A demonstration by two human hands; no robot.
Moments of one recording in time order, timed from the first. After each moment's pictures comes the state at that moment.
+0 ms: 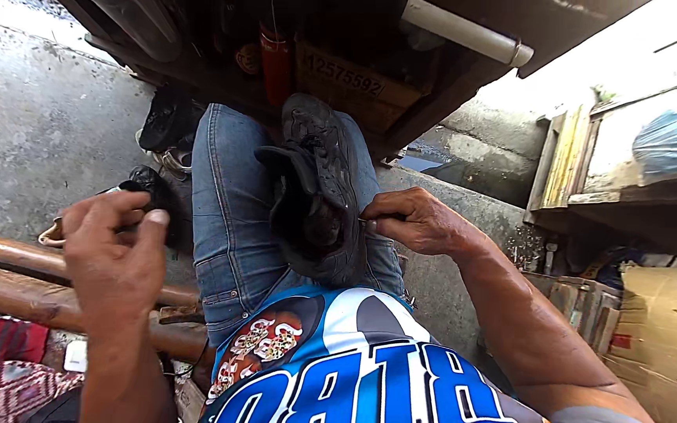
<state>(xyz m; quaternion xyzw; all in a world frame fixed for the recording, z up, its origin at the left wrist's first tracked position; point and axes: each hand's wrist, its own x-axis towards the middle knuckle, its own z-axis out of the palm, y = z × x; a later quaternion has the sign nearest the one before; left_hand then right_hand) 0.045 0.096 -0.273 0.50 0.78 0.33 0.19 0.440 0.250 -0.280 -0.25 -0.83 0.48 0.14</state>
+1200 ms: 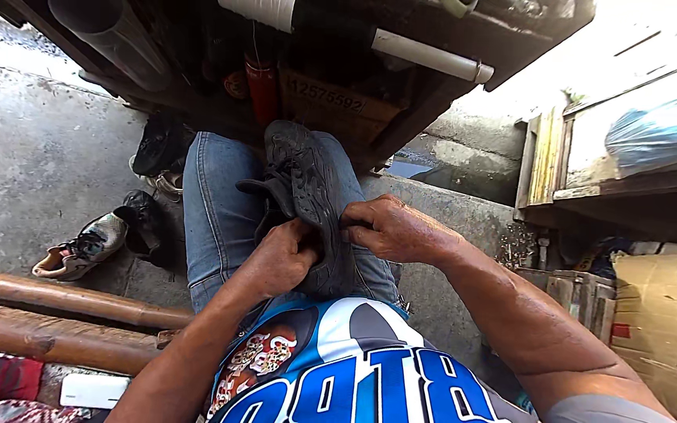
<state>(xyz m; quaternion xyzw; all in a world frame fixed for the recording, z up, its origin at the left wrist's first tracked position) 0.179 0.170 -0.280 0.58 0.53 0.25 0.57 0.409 0.248 -0.253 -0.34 -0.85 0.41 0.02</state>
